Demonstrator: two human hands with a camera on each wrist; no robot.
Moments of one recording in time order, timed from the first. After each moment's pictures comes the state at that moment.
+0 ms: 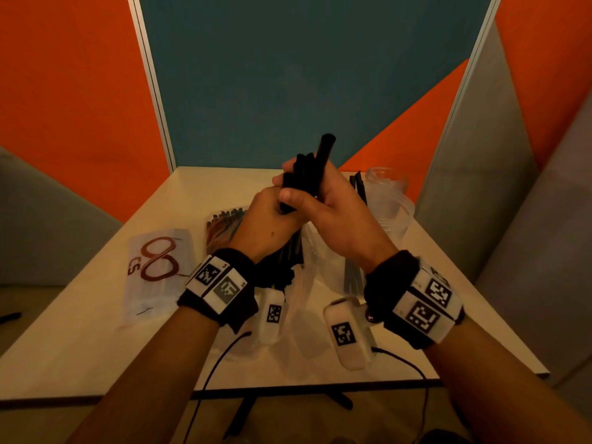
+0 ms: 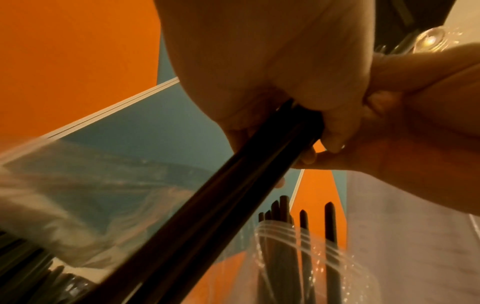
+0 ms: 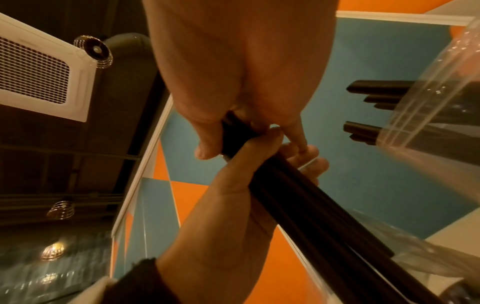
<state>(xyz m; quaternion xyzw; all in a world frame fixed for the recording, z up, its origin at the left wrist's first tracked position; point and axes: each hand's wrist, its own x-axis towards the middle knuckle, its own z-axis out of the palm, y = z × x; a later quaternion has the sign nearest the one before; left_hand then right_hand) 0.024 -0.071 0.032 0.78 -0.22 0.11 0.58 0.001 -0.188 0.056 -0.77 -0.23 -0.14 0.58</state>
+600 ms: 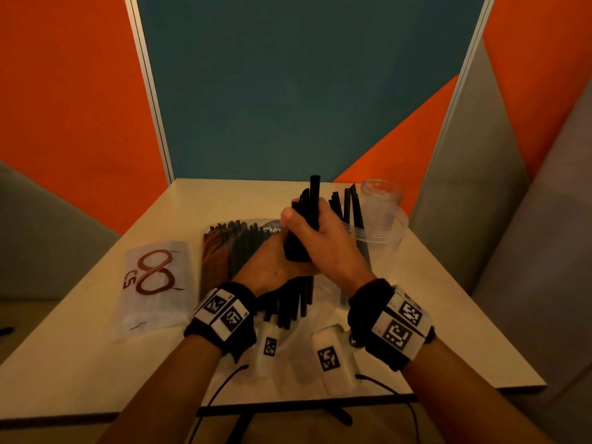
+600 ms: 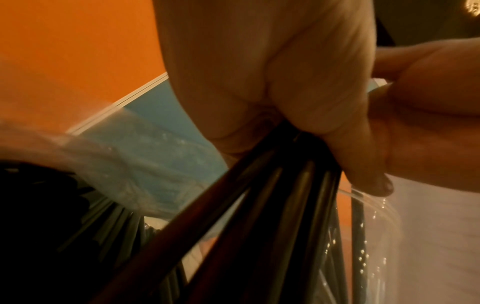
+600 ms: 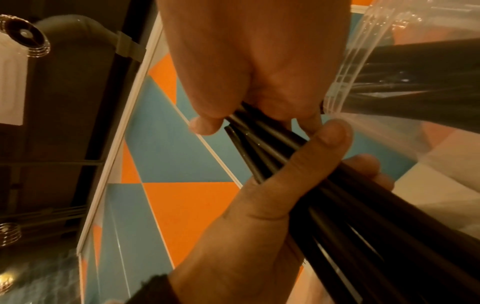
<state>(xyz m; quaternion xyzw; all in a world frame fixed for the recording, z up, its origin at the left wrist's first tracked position) 0.042 -0.078 -0.016 0.79 -0.26 -0.03 0.55 0.006 -0.190 0.026 -0.78 -0.13 -0.11 0.61</state>
